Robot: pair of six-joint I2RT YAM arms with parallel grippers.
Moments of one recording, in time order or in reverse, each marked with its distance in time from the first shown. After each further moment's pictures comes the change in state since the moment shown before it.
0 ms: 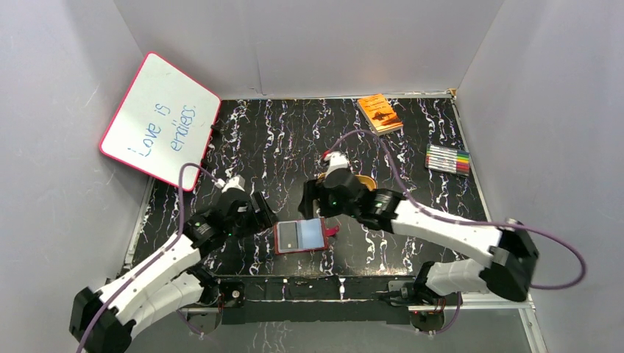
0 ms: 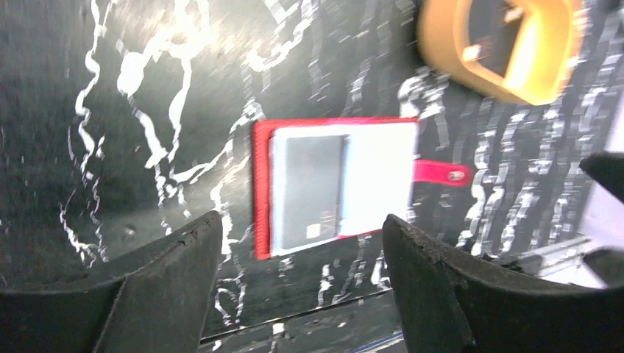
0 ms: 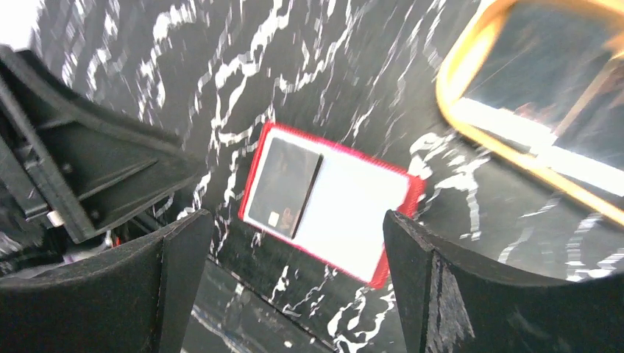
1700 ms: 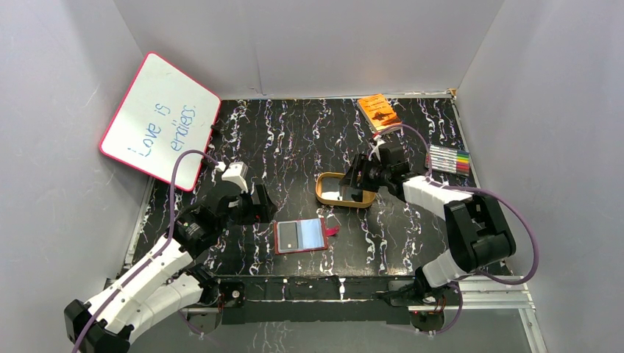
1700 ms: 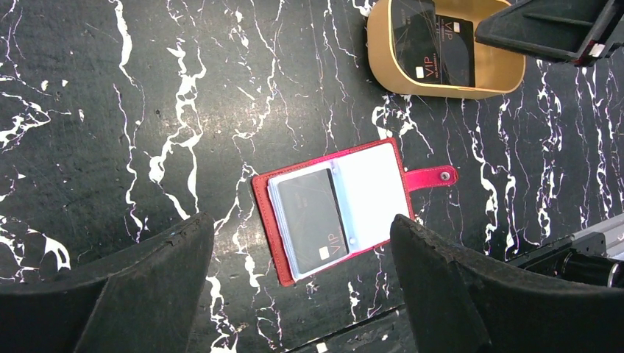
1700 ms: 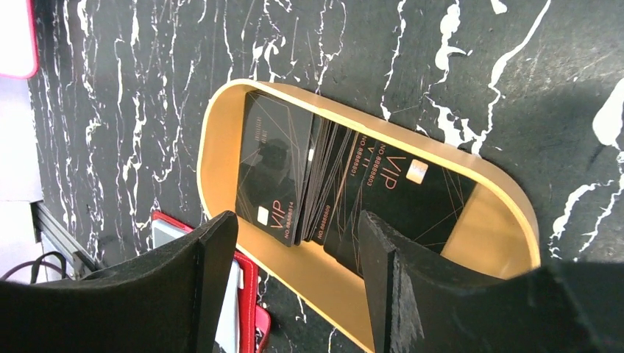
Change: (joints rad) left arm 0.000 -0.103 0.145 -0.009 -0.048 0.338; right arm -0.691 0.156 -0.180 0.342 -0.513 -0.134
